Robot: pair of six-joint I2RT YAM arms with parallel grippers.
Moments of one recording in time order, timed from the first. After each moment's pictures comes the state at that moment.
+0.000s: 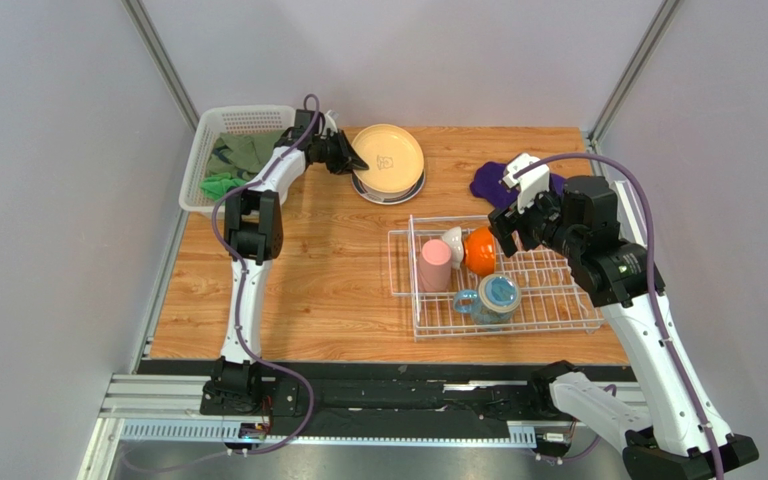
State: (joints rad) left arm -0.18 2.53 2.20 -0.41 0.65 -0.59; right arm 0.33 0.93 1.24 -0.77 -0.17 -0.35
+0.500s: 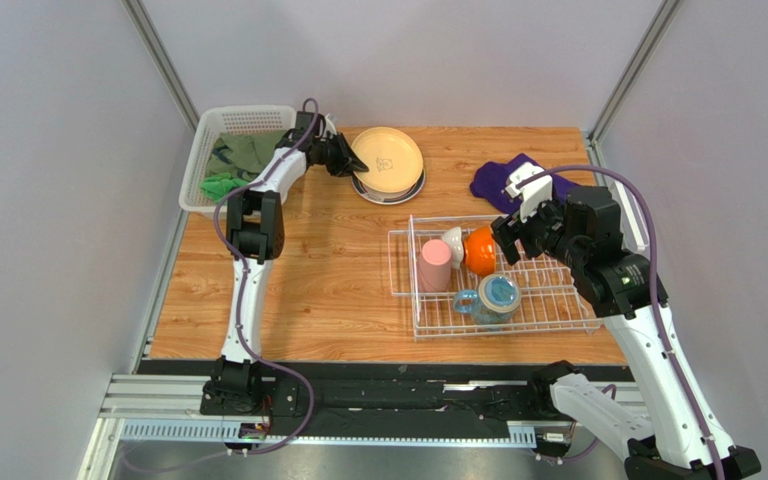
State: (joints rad) left arm -0.18 2.58 2.24 -0.43 0.64 -0.66; right arm 0.33 0.88 1.18 -0.77 -0.16 -0.36
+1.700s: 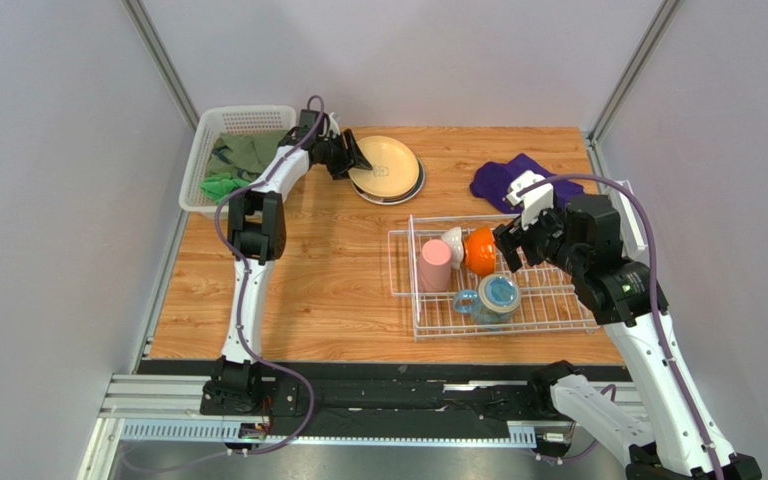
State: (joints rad) left arm -0.19 2.57 2.25 -0.49 0.56 -0.57; right arm 0.33 0.84 1.14 -0.78 -0.15 -0.36
